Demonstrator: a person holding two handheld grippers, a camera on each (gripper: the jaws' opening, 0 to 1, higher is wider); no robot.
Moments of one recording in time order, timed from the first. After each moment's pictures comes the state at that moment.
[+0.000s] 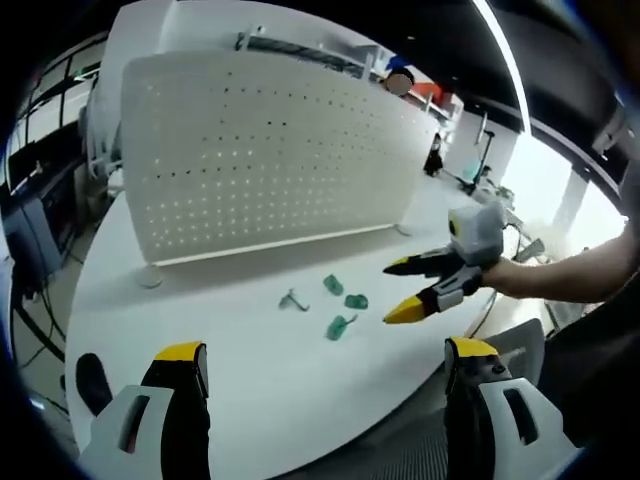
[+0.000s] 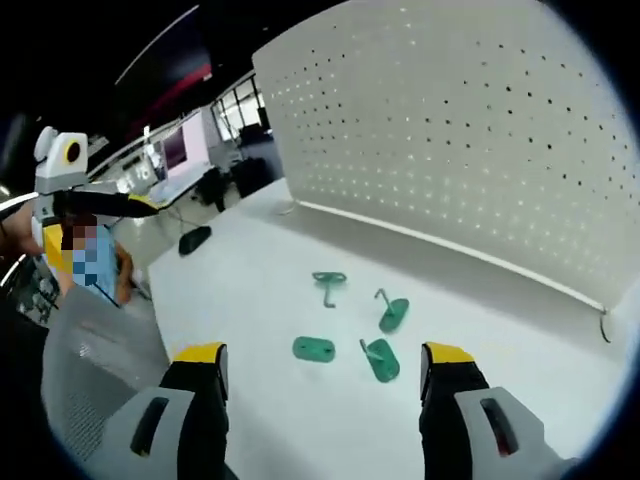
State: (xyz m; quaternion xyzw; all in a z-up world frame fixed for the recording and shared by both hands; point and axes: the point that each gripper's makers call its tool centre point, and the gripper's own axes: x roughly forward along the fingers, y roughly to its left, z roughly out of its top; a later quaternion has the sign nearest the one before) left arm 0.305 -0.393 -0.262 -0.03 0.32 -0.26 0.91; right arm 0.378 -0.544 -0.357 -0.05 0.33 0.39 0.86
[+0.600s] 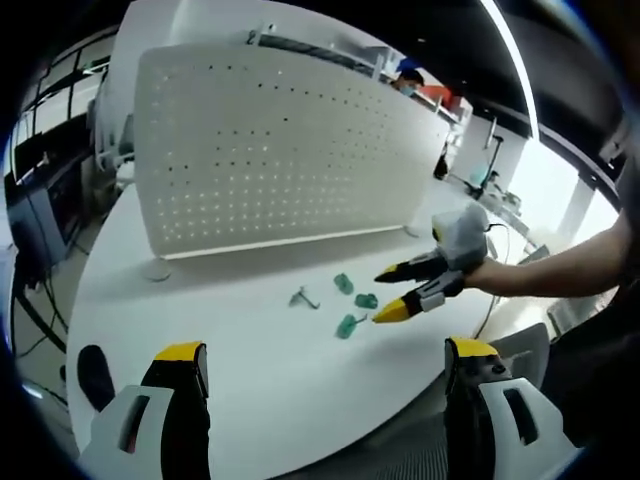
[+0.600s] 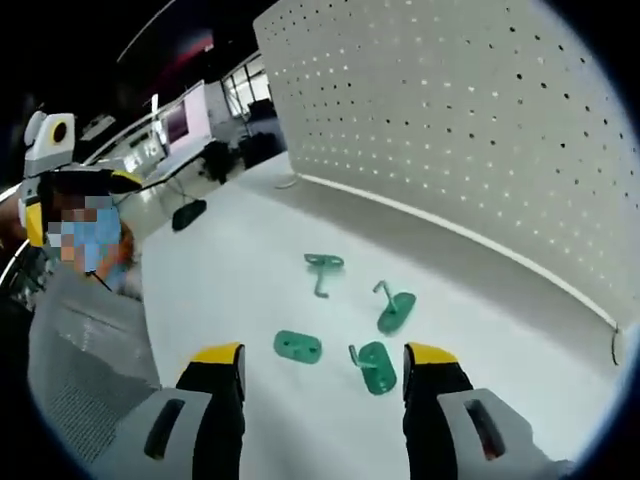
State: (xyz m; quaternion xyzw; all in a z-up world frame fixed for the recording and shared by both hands) left arm 0.311 -0.381 -0.268 -0.04 0.33 -0.25 0.91; right arm 0.398 -0.539 -0.387 -0.08 0.37 0.41 0.83
